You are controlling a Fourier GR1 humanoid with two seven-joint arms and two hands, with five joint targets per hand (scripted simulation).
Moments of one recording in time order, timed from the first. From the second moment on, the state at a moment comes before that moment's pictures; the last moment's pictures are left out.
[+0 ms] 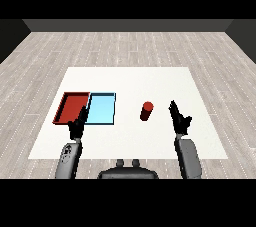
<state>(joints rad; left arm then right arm) 0.04 0.08 0.01 -1.54 -0.01 0.04 0.00 -0.02 -0.09 -0.03 -1.57 -0.02 -0.01 0.04</state>
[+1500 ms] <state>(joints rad) 0.01 0.04 0.04 -1.60 0.07 -0.08 -0.47 -0.03 -0.22 -0.25 -1.43 -0.20 0.36 -0.38</state>
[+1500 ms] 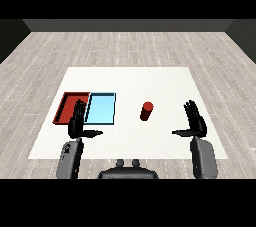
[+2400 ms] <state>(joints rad) 0.00 0.04 0.06 -1.61 0.11 -0.09 -0.46 -0.22 -0.16 -0.21 -1.23 -0.19 0.30 -0.33</state>
